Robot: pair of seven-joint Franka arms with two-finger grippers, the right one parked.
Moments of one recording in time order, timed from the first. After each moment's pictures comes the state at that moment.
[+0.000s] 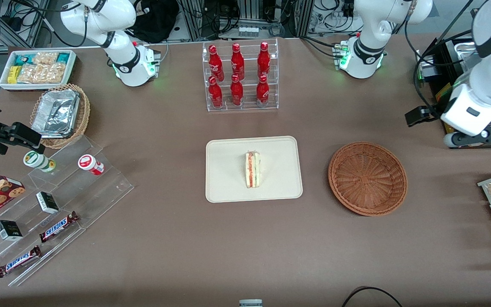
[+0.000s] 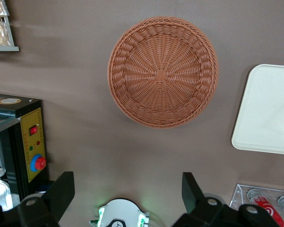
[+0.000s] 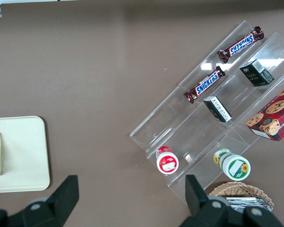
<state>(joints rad) -0.34 0.07 0.23 -1.53 0.04 1.39 -0.22</state>
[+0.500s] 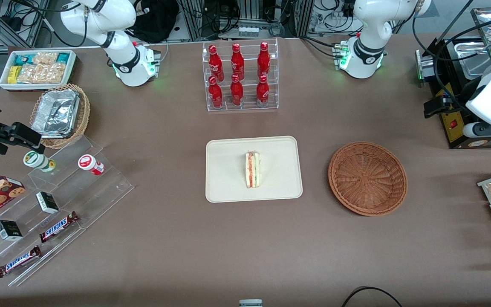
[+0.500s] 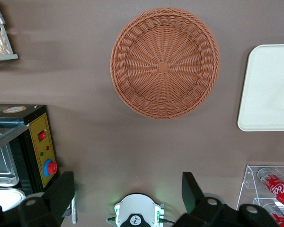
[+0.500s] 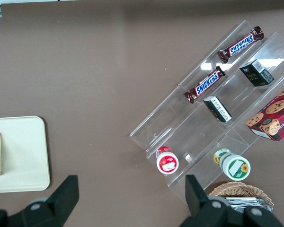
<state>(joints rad) 0.13 0.04 -0.20 -1.53 0.03 1.36 -0.08</state>
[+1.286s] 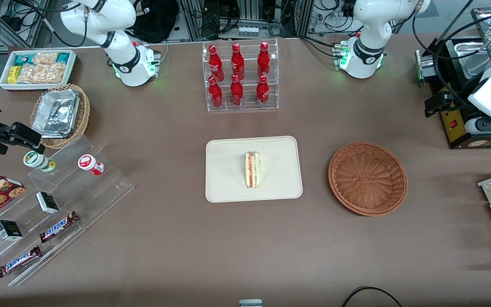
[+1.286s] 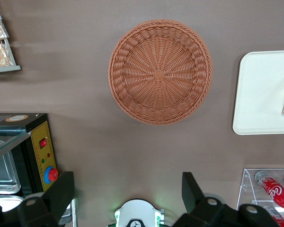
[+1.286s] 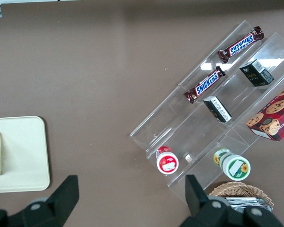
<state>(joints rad) 0.13 0.04 -0.20 -1.49 0.03 1.36 -0.07</state>
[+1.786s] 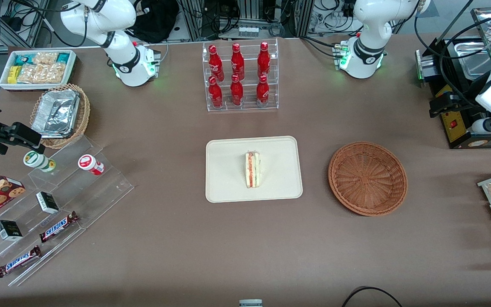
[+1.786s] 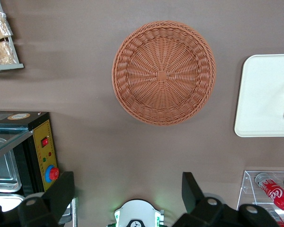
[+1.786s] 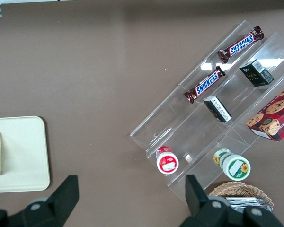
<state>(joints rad) 0.13 0.04 -0.19 -1.49 0.03 1.37 -0.07</state>
